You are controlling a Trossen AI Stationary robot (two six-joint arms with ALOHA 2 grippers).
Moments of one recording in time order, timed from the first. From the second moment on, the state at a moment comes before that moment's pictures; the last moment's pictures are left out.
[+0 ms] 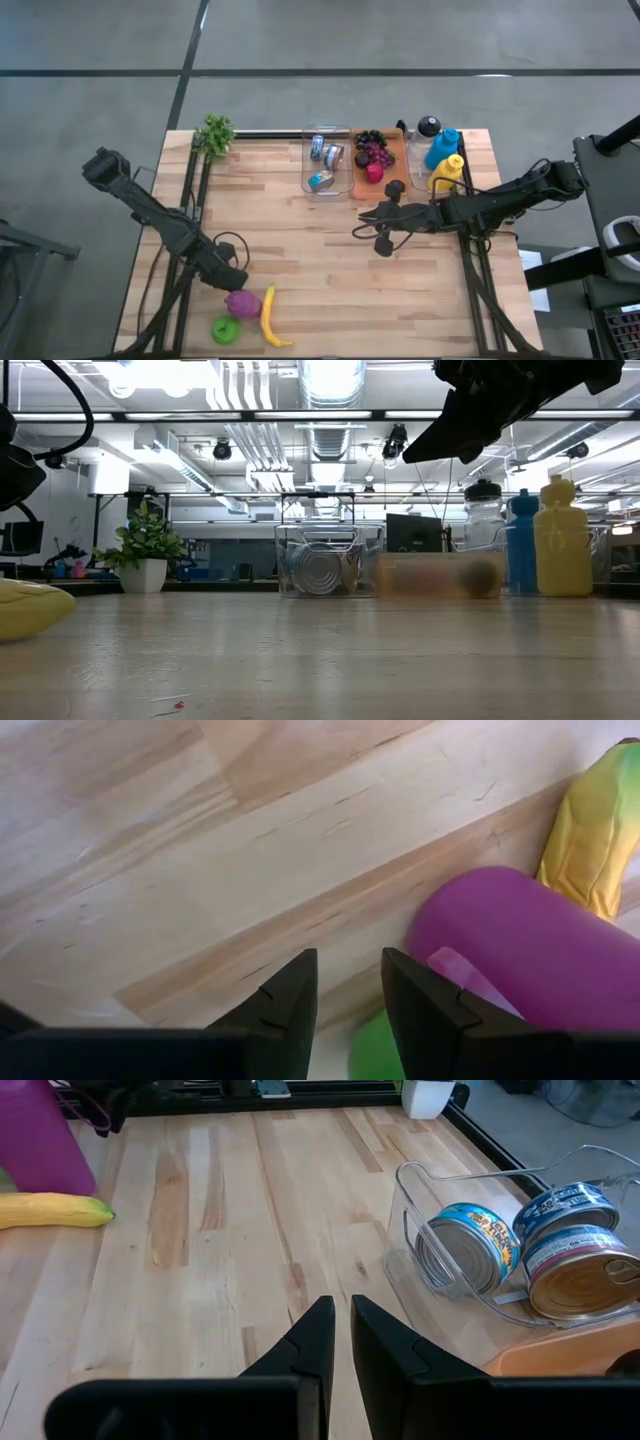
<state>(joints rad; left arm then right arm) -0.70 1.16 0.54 -0.57 0.16 -1.92 0.21 1.20 0.65 0.04 0.41 0.20</state>
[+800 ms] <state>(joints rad) -0.70 1.16 0.54 -0.56 0.10 -2.06 0.21 1.21 0.69 0.05 0.36 0.17</state>
